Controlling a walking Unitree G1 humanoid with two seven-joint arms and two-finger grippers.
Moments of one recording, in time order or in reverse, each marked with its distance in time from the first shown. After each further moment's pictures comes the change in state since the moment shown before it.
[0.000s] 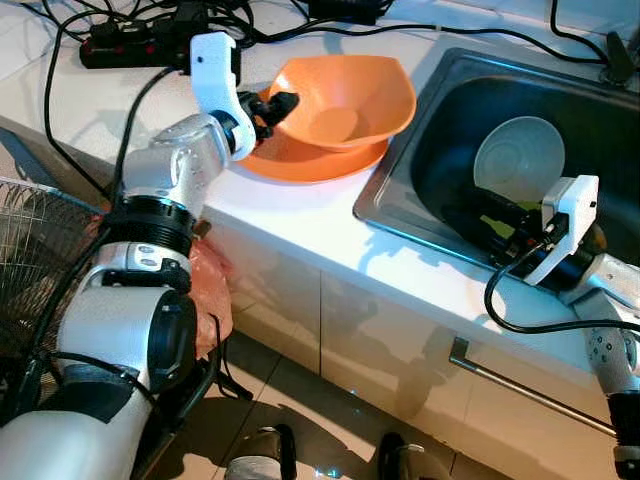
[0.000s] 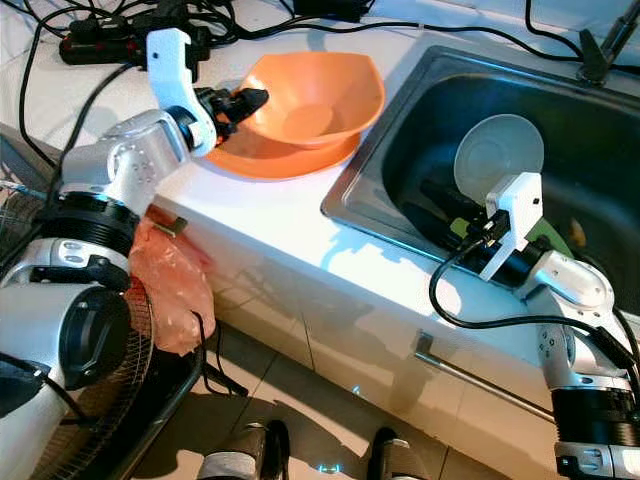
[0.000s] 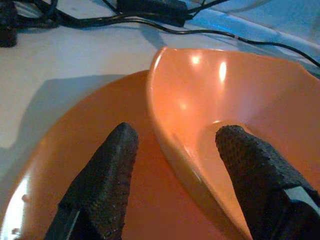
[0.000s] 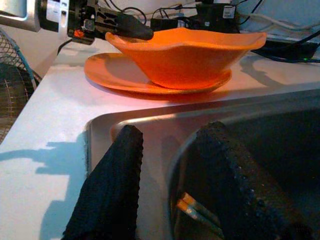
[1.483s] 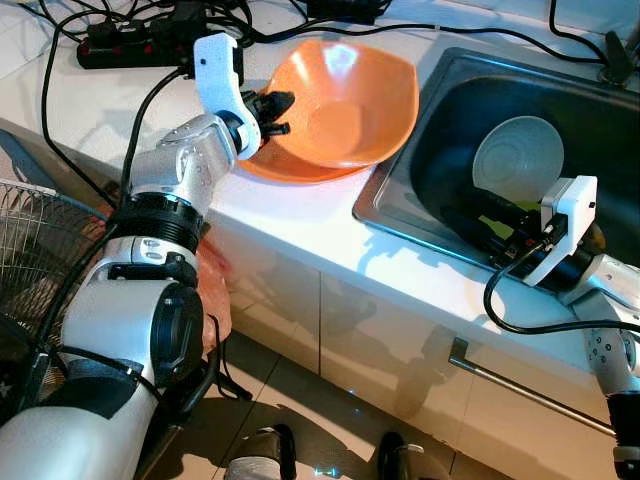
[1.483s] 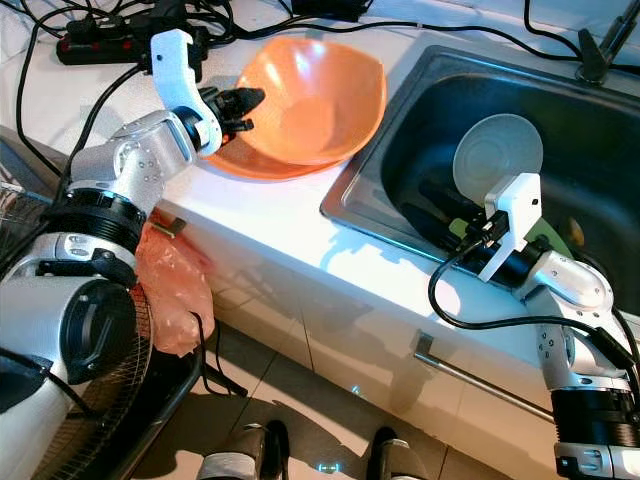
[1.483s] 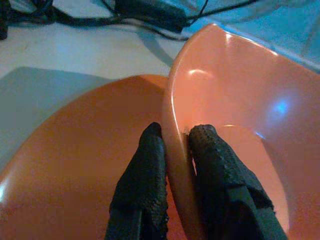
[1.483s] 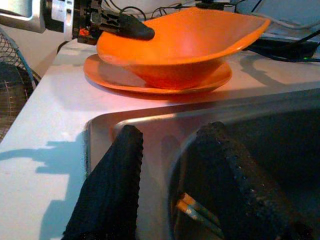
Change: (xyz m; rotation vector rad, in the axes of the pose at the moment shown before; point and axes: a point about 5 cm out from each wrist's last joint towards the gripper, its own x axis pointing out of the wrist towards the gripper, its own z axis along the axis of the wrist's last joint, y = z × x) left arm 0.003 -0.001 0.002 -0.070 -0.040 0.001; right arm 0.000 0.001 0.000 0.000 0.000 0.003
